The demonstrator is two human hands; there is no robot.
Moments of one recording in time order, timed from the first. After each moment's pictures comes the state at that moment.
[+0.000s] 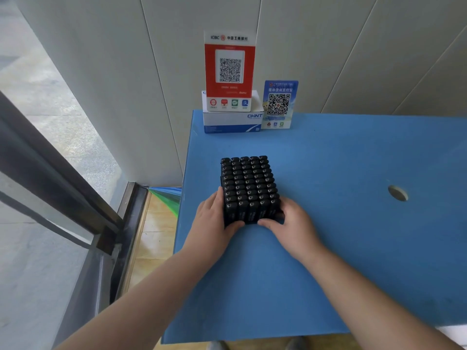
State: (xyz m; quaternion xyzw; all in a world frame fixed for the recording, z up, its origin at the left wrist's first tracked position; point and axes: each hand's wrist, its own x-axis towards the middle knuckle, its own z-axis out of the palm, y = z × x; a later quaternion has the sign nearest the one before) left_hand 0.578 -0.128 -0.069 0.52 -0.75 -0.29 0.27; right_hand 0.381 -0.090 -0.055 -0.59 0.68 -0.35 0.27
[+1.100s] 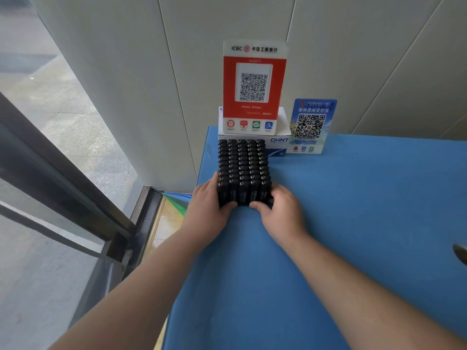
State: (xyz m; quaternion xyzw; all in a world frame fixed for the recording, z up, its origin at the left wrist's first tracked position) left_hand 0.582 -0.268 -0.069 0.57 -0.73 -0.23 0.28; right_hand 0.405 -0.244 -0.068 -0.61 0.67 -0.37 0.20
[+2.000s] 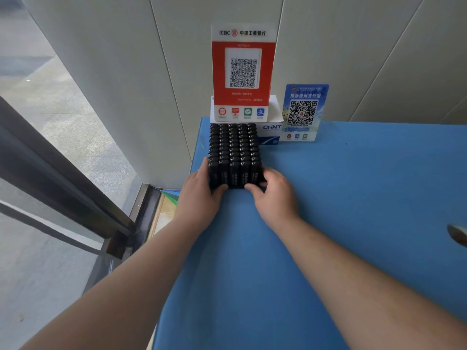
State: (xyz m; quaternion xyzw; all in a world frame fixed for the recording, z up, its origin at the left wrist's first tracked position) left_hand 0.578 -0.266 -0.072 0.59 -0.71 -0.22 0.32; right_hand 0.405 -0.247 -0.076 -0.59 0.67 -0.40 0.21
